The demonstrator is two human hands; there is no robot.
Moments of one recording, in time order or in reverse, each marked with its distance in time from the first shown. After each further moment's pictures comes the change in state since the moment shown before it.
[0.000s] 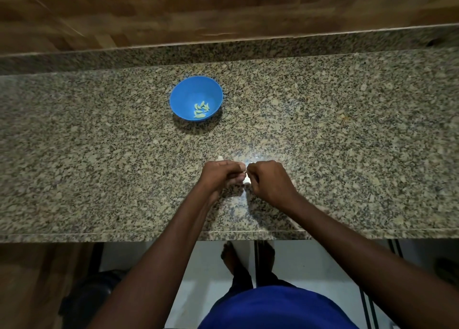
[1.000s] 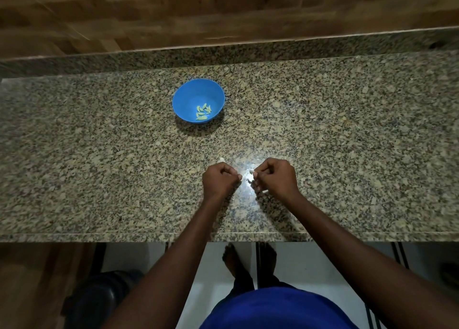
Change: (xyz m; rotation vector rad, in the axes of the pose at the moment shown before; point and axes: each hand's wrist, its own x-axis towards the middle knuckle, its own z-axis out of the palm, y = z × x) left_hand 0.003 -0.024 0.001 0.485 0.301 0.245; right_hand 0.000 0.015 0.012 0.746 0.084 0.605
